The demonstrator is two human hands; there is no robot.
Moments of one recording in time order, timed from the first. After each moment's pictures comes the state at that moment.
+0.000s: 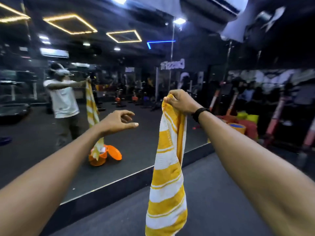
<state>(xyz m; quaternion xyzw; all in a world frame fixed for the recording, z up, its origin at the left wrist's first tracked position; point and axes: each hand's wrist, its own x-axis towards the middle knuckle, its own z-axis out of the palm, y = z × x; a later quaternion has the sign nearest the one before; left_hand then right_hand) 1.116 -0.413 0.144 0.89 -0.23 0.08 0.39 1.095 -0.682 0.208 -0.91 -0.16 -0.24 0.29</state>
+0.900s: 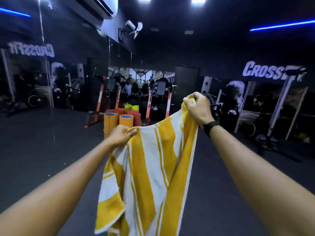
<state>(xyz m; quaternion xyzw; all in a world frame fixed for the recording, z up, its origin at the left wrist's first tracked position) 1.095 -0.630 0.105 0.75 -0.51 -0.08 0.41 0.858 -0.771 0.210 -0.76 0.32 -0.54 0.17</state>
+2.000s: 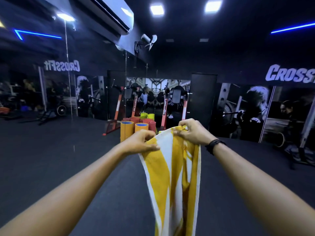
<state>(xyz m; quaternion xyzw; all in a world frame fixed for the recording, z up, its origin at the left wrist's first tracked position) 1.058 -0.647 0.135 0.62 -0.66 -0.13 0.41 0.865 -0.780 0.183 -0.92 0.22 -0.28 0.15</state>
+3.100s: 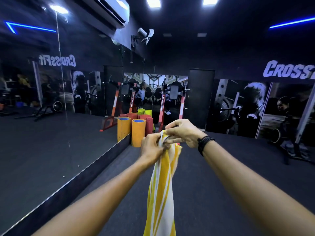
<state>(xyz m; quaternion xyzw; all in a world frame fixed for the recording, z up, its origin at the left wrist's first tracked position) 0.970 -0.682 0.096 0.63 -0.53 -0.03 0.57 0.864 -0.767 0.171 -0.74 0.28 -0.27 0.54</state>
